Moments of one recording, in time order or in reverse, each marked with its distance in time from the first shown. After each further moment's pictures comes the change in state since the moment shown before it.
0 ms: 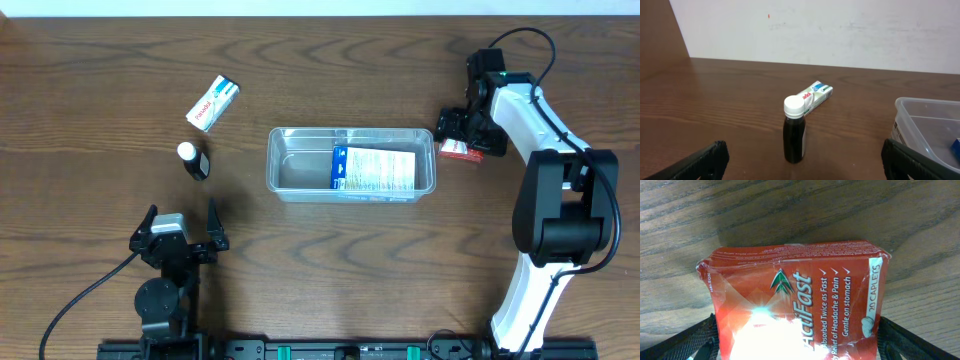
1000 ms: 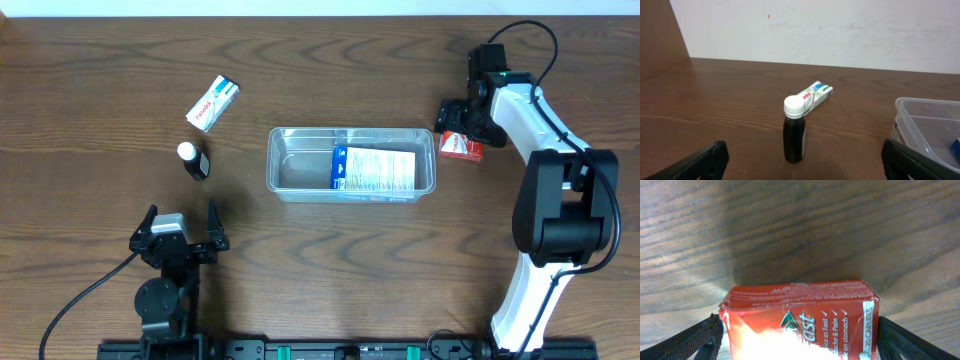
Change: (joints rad) left arm 0.000 0.000 0.000 0.000 0.000 0.000; right arm 0.000 0.000 -0.002 0.108 0.021 -0.007
